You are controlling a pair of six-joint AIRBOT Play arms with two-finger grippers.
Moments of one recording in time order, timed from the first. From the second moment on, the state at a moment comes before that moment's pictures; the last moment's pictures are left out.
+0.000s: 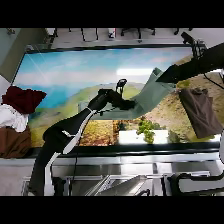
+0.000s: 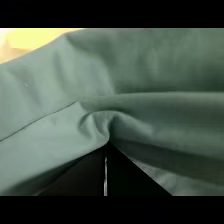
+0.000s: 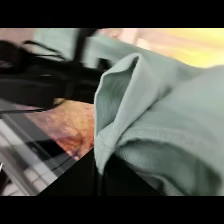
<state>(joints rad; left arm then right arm) -0.65 -2.13 1.91 -2.05 0.92 1.50 -0.13 -1.53 1.78 2.41 -1.62 -1.93</state>
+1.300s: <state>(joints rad) 0.20 -1.18 1.65 -1.75 1.34 1.55 0.74 -1.97 1.81 2.41 -0.78 -1.77</state>
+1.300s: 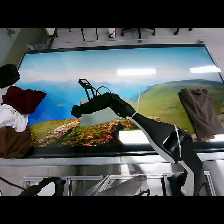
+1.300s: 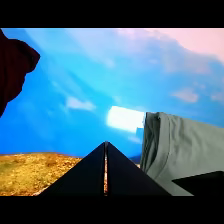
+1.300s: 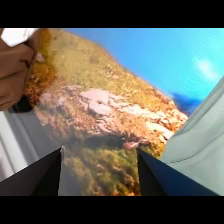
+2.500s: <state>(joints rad) 0.22 -1.09 1.41 -1.91 1.27 1.65 0.18 -2.02 1.60 2.40 -1.27 -1.76</state>
